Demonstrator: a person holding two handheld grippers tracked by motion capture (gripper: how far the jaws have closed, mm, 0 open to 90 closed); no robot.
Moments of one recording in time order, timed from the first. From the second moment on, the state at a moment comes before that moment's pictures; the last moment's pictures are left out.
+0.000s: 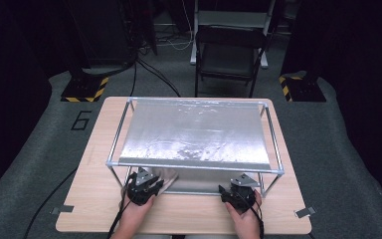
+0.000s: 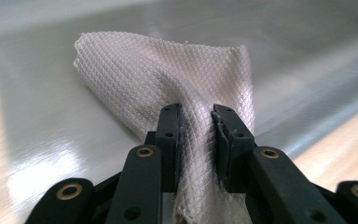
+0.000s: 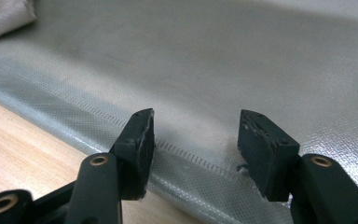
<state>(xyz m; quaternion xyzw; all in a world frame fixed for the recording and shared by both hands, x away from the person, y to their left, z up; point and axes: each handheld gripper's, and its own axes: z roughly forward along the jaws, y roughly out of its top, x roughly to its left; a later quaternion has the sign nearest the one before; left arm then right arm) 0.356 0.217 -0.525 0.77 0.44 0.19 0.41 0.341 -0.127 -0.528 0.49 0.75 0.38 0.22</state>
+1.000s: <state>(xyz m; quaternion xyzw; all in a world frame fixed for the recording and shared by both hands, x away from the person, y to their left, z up) 0.353 0.183 -0.527 0.77 0.45 0.15 0.42 0.343 -0.127 -0.529 0.48 0.76 0.39 0.20</state>
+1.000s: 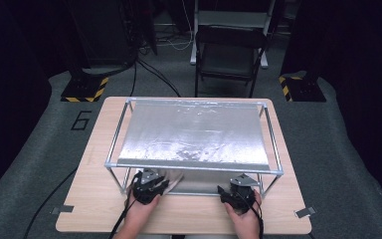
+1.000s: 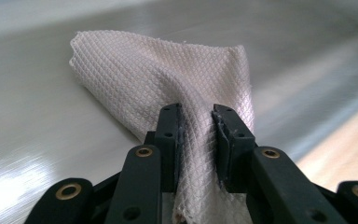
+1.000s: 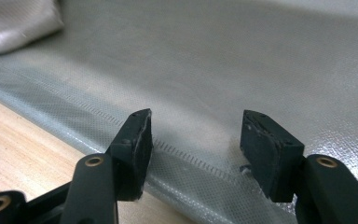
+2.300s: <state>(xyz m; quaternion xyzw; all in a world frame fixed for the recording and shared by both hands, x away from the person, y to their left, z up) 0.301 0.237 -0.457 0.79 0.39 0.17 0.44 0.342 -0.126 -0.528 0.48 0.76 0.38 0.21</state>
